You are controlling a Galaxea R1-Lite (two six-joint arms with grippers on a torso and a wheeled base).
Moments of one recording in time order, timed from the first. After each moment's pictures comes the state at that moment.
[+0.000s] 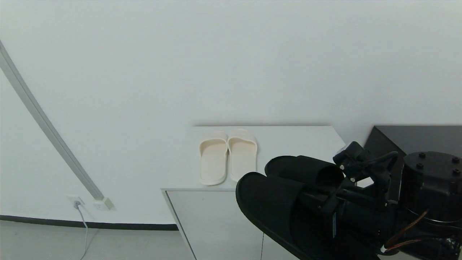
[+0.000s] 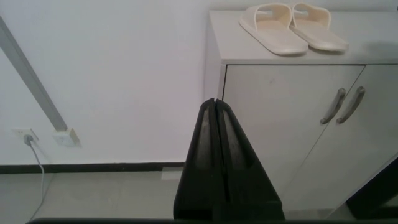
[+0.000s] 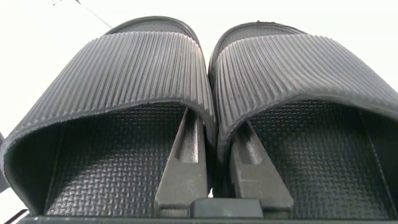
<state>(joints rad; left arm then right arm) 0.00 0.00 0.00 0.01 -0.01 -0.01 0.80 1.53 -0.52 -0.80 0.00 0.02</state>
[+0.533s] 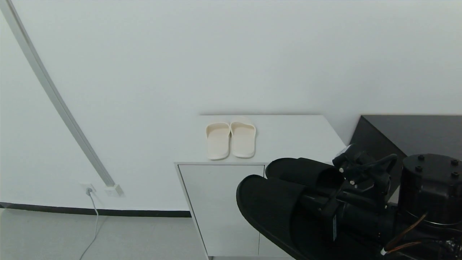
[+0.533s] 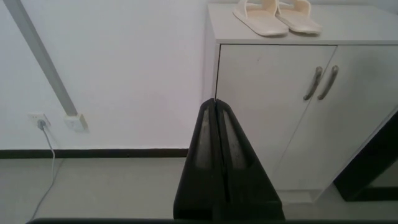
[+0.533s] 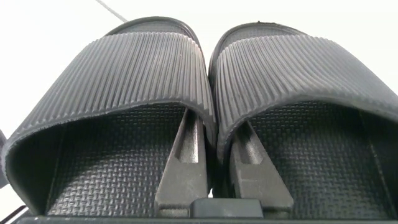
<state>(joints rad) 0.00 0.00 0.00 0.00 -0.01 -0.01 0.80 1.53 -0.51 -0.80 0.00 0.02</state>
